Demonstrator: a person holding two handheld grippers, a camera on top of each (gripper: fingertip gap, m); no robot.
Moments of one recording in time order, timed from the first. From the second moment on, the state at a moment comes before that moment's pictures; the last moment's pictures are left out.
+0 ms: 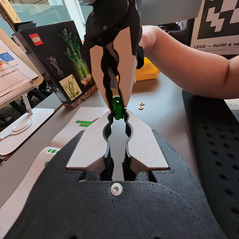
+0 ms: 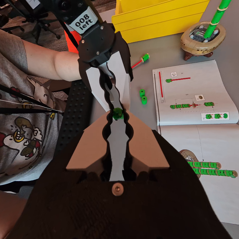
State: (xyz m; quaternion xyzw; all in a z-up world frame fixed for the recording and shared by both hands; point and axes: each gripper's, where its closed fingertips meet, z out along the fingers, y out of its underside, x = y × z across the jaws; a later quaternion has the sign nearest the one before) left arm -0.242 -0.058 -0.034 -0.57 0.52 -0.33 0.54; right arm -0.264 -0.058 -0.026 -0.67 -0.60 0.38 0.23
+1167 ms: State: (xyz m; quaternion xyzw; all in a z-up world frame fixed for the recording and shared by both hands) left arm -0.284 -0.026 -0.013 -0.59 0.47 -0.30 0.59; right arm -0.224 -0.060 -0.172 -0.77 -0.51 0.24 0.28
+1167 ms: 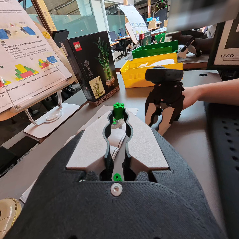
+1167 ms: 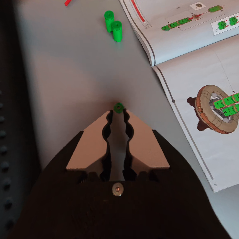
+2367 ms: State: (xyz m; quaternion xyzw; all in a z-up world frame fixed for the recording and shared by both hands) left arm -0.293 -0.022 -0.008 -0.59 0.45 -0.31 0.59; right arm -0.108 -0.036 -0.141 -0.64 -0.70 -0.24 0.20
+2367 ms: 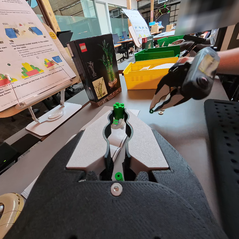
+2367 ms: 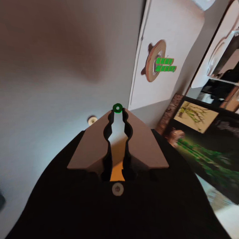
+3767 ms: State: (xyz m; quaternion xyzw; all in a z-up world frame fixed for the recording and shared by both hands) left arm -0.285 -0.021 -0.022 -0.61 0.46 -0.32 0.56; right arm -0.109 -0.048 -0.173 -0.84 -0.44 0.16 0.27
